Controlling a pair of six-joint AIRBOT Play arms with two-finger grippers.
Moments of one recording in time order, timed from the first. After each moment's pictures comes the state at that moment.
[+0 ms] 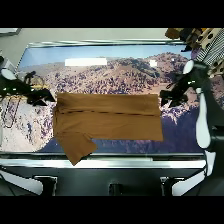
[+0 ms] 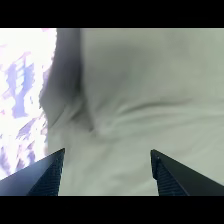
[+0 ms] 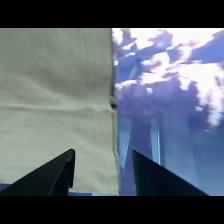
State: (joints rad) left arm 0.25 -1.76 1.67 1.18 -1.50 -1.47; right arm -0.09 -1.81 1.82 -1.42 1.69 1.58
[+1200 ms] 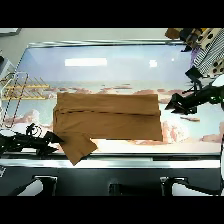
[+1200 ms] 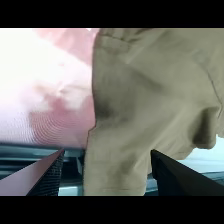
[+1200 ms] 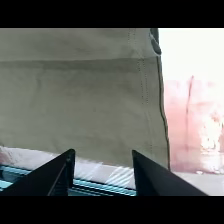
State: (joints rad) left arm 0.44 -1.15 0.49 0.90 -1.24 -1.47; right arm -0.26 -1.43 1.36 -1.11 1.52 1.50
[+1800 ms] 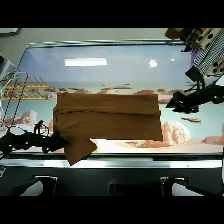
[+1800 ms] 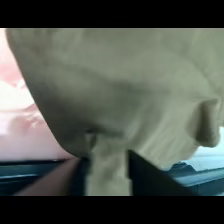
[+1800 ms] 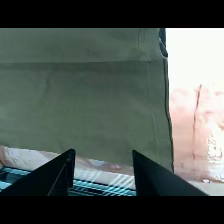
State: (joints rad) left arm 0.27 -1.15 0.48 0.86 -1.17 -1.47; right arm -0.26 -1.39 1.36 -1.10 1.51 1.50
